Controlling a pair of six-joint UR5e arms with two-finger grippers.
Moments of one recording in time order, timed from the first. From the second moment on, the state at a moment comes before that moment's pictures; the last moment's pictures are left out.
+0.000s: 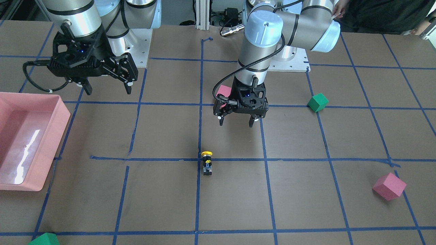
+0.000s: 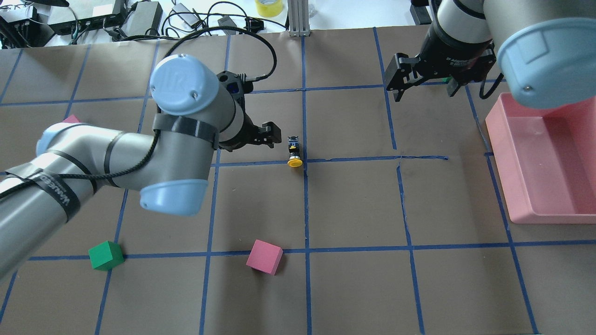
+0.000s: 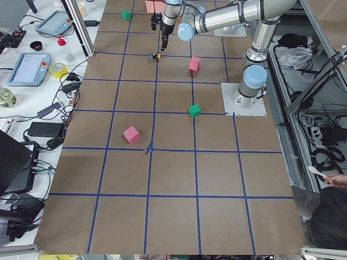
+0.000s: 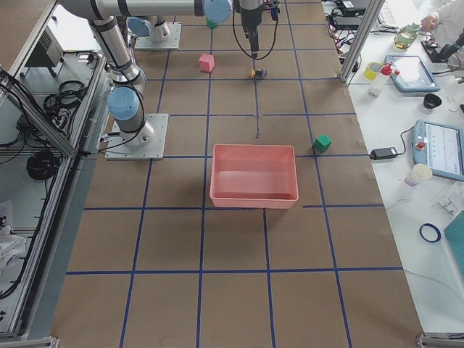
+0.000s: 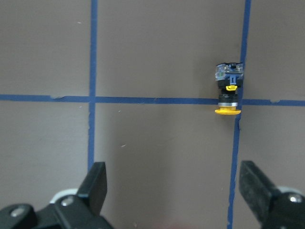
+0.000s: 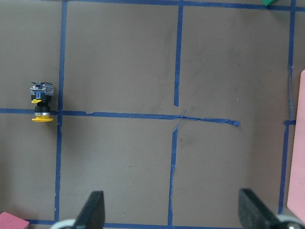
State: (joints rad) left arm -1.83 -1.69 -2.00 -0.72 1.56 -0.27; right arm 1.63 -1.59 1.61 -1.72 -1.57 0.00
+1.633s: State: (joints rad) left arm -2.10 -2.19 -2.18 0.38 1.90 -0.36; right arm 1.62 -1.59 1.61 -1.71 -1.58 0.00
